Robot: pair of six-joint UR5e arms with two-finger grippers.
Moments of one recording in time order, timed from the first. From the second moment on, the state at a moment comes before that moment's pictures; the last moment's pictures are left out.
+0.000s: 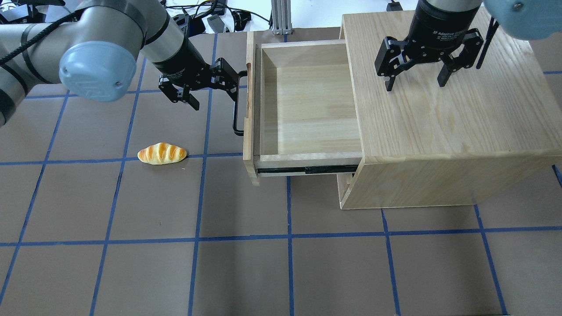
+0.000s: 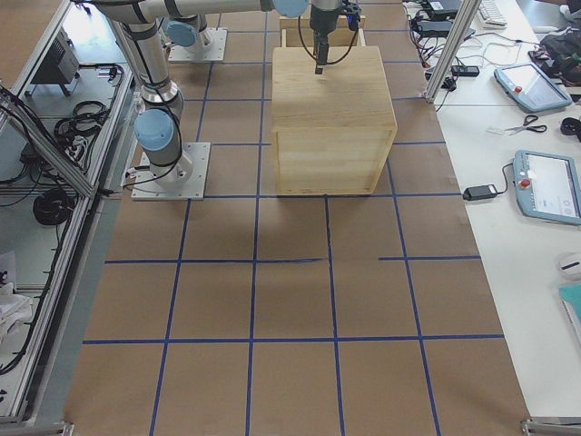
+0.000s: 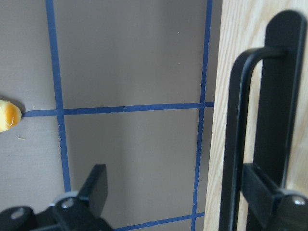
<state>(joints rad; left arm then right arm) -1.61 -1.77 -1.58 -1.36 1.30 -0.07 1.60 -1.49 1.43 -1.47 -1.61 0.02</state>
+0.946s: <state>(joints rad) -1.58 -1.56 -1.44 -1.71 1.58 0.07 1.60 -1.49 1.43 -1.47 -1.61 0.02</state>
